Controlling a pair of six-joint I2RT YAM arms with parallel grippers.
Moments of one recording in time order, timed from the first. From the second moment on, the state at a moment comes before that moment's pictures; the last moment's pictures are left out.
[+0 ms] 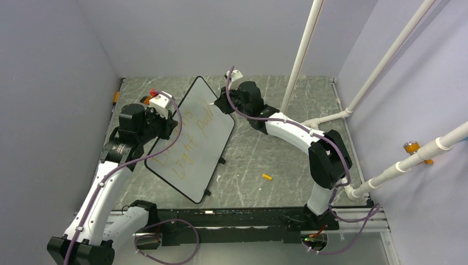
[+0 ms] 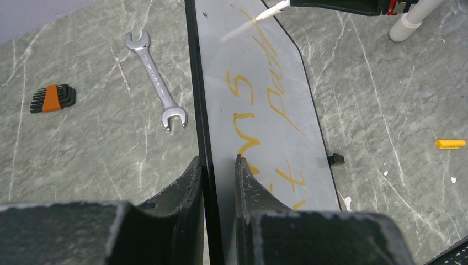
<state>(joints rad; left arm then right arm) -0.22 0.91 0.97 -0.48 0.25 0.13 0.67 1.77 1.35 0.17 -0.16 0.21</state>
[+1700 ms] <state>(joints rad) -0.22 0.91 0.97 -0.48 0.26 0.13 0.58 1.70 1.29 0.17 -0.22 0.30</state>
